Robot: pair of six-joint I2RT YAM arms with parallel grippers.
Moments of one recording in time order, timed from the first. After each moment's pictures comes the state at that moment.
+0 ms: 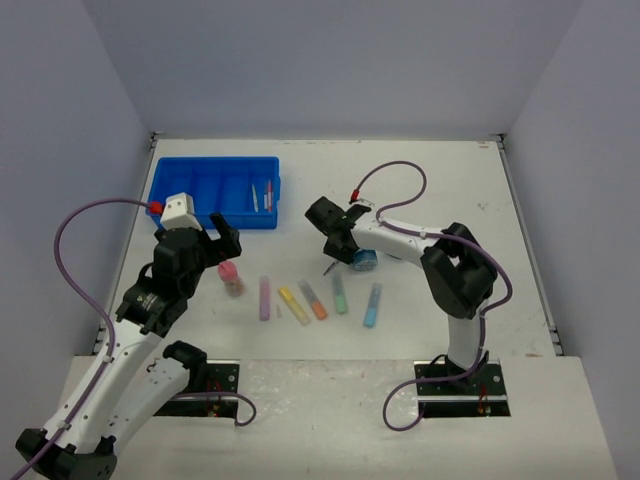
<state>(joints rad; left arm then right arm) -0.41 0.67 0.73 -0.50 -0.36 -0.51 0.80 1.95 1.41 -0.75 0.41 1.22</state>
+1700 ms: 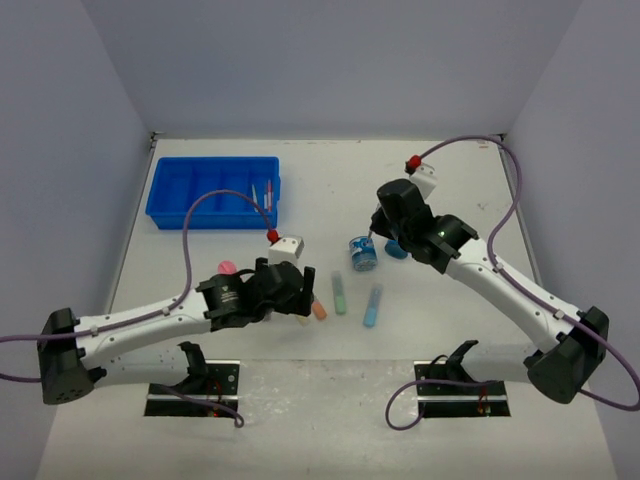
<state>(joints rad) -1.13 1.11 0.81 -0.63 -0.46 -0.79 0.70 1.25 1.17 -0.62 0.48 0.85</state>
